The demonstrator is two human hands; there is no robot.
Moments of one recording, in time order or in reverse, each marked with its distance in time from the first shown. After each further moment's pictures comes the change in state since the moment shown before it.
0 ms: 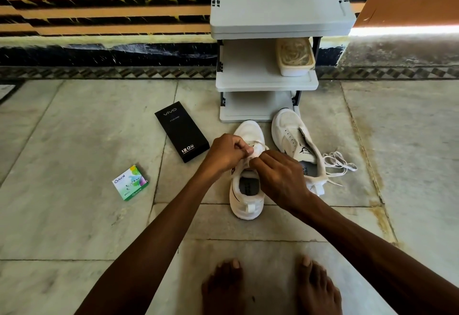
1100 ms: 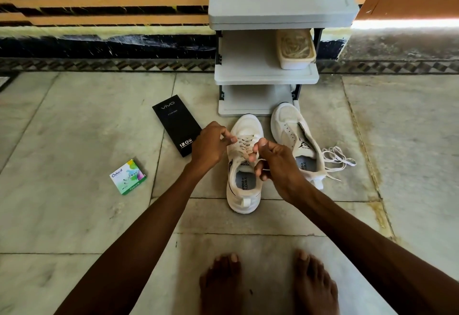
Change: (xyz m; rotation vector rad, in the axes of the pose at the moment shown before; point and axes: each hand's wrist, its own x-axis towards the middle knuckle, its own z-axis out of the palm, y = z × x) left_hand 0.022 -0.034 -0.010 0.303 0.232 0.138; right_hand 0.024 -0.008 -0.010 1.314 -0.257 1.233
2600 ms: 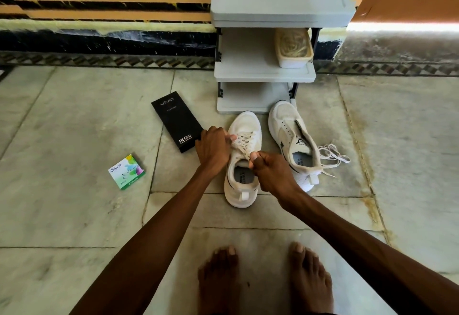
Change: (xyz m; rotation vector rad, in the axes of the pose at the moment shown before) left_hand -0.011 0.010 0.023 0.245 0.091 -0.128; right_hand -0.015 0.023 0.005 -0.409 0.097 -0.100
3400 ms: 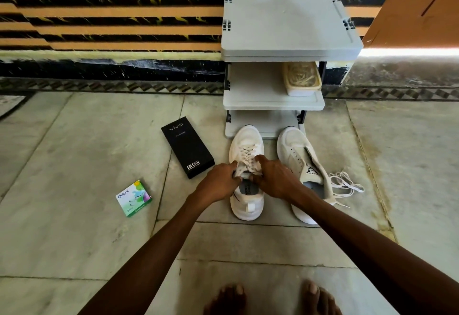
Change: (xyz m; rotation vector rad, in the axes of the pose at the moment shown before) left_hand -0.005 -0.015 -0.028 -0.136 -0.417 0.178; right_hand 0.079 -0.010 -0.006 -0.807 -0.204 -0.149
